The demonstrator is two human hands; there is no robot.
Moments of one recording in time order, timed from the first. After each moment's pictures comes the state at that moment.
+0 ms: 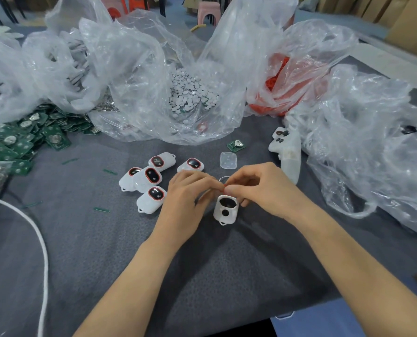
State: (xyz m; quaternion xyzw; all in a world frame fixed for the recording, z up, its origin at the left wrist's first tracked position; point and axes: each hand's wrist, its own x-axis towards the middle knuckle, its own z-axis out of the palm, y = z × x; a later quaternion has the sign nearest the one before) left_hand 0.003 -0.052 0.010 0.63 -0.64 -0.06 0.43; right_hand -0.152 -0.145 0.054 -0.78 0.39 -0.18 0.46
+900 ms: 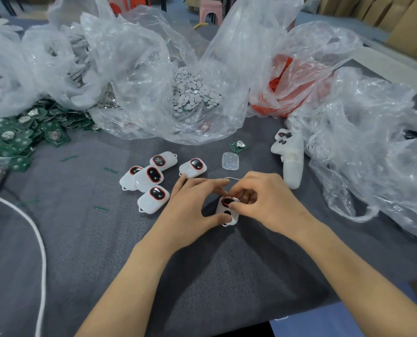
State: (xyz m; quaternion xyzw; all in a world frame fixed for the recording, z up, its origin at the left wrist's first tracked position) left_hand 0.008 -0.049 0.010 0.66 -0.66 -0.17 0.31; right_hand -0.155 -0.135 0.049 -0.88 0.34 -0.17 0.28
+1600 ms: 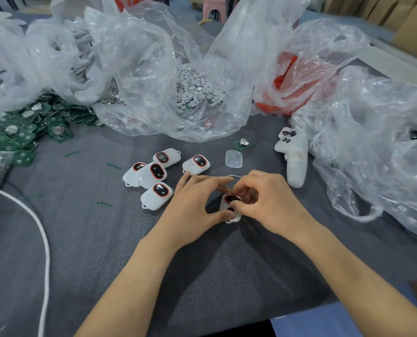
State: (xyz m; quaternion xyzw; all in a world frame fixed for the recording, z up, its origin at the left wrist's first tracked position) left_hand 0.006 -0.050 0.009 0.66 -0.65 -0.18 0.32; right_hand -0.153 -0.131 0.044 -0.88 0.35 -0.18 0.27
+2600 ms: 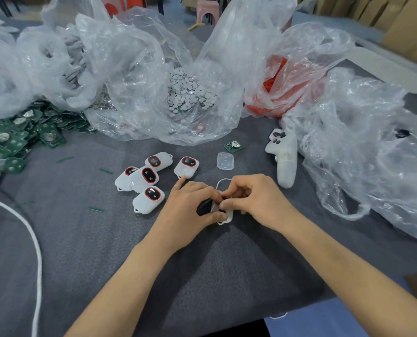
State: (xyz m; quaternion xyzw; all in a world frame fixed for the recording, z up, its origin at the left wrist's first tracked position) left_hand 0.002 -0.049 0.010 0.65 -0.66 -0.15 0.34; right_hand -0.155 -0.146 0.029 -0.80 0.35 -0.17 0.45
